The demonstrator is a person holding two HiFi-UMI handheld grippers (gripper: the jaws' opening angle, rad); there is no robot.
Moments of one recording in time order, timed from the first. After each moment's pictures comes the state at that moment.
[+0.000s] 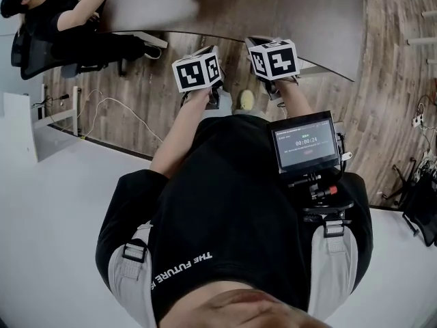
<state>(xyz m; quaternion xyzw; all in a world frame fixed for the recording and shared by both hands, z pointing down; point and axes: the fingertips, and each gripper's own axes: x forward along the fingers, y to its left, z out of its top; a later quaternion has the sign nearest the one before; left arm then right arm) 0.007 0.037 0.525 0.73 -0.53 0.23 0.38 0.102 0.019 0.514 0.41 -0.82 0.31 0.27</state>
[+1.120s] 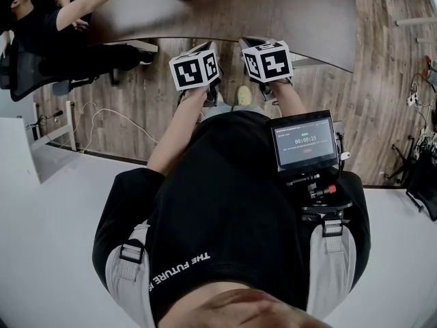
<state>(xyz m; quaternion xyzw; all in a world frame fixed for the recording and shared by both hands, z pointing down) 0.034 0.018 0.515 0.76 -0.48 0.24 0.37 0.118 0.020 0.512 0.45 -0.79 0.32 0.26</state>
